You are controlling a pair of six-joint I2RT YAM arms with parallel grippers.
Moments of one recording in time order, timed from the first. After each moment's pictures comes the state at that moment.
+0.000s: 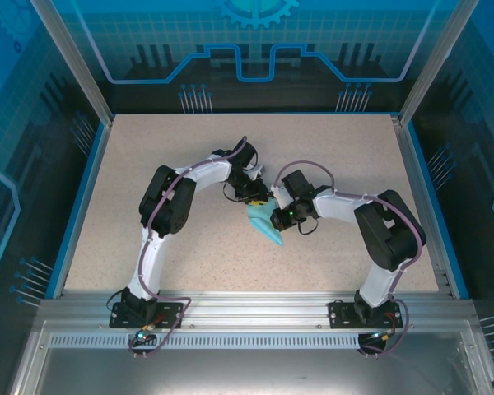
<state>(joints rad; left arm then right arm) -0.48 2.27 1.68 -0.71 0.59 -0.45 0.52 1.78 0.95 -0.36 -0.35 0.11</state>
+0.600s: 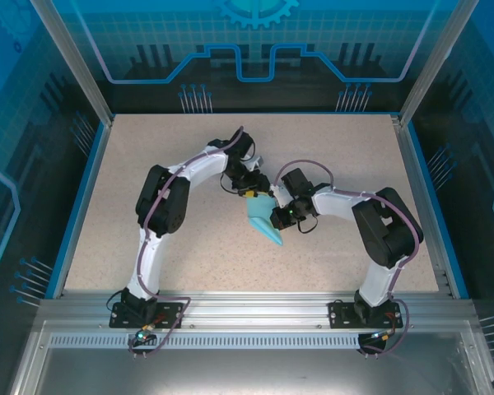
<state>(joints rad) -0.44 2.23 1.78 -0.84 0.56 -0.42 0.51 1.80 0.97 -0.39 -0.37 0.12</state>
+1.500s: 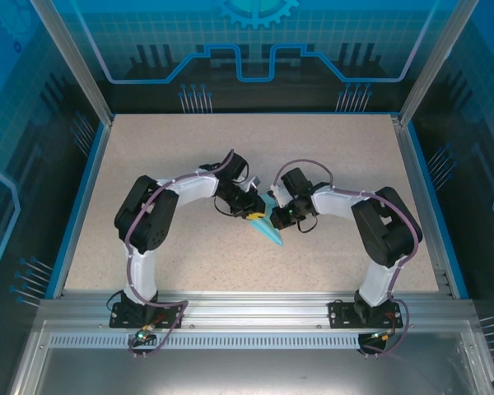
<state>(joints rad) -0.50 2.01 1.32 -0.52 0.74 -0.66 0.51 1.81 0.99 -0.40 -0.37 0.11</state>
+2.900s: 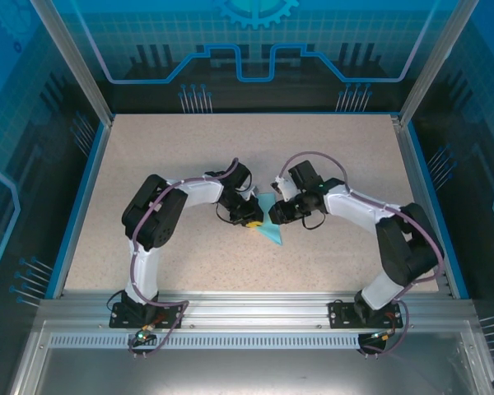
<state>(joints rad) -0.53 2.06 1.27 -0.49 0.65 -0.67 0.49 1.60 0.99 -0.51 -0.46 0.15</state>
